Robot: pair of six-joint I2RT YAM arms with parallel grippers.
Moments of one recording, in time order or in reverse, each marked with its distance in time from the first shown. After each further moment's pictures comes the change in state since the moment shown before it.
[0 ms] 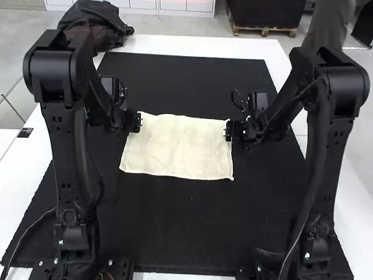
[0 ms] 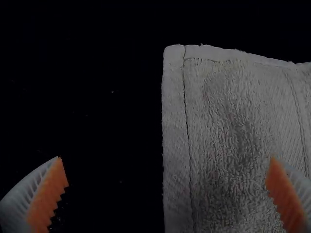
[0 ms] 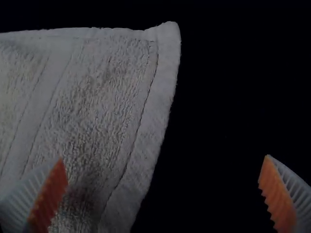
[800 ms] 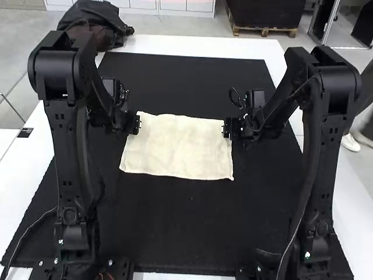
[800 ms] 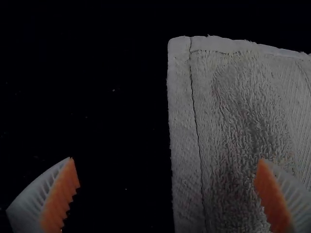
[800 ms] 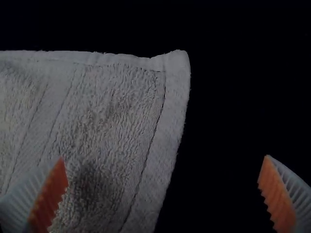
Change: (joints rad) left arm 0.000 0.048 0.029 0.001 -0.011 0.042; right arm 0.004 0.050 0.059 0.019 -0.002 0.000
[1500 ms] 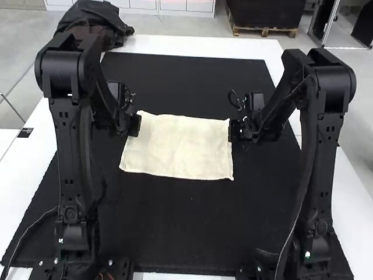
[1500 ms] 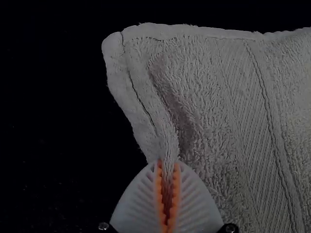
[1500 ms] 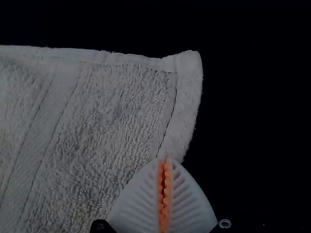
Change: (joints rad) left arm -0.031 0.045 0.011 0.034 0.046 0.051; right arm 0.002 0.041 0.005 0.052 -0.030 -0.031
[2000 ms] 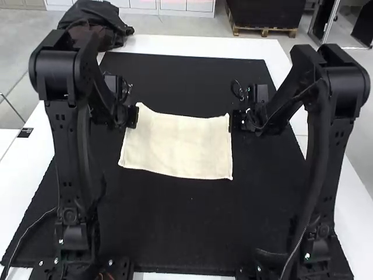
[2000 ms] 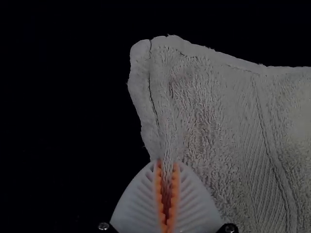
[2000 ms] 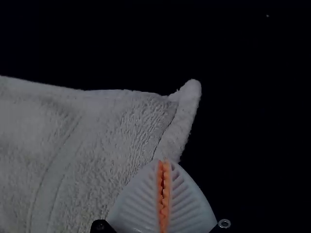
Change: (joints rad) left arm 0.006 -0.082 0.000 0.014 -0.043 -0.009; right arm -0.010 -0.120 -0.016 -0.019 -0.056 0.035
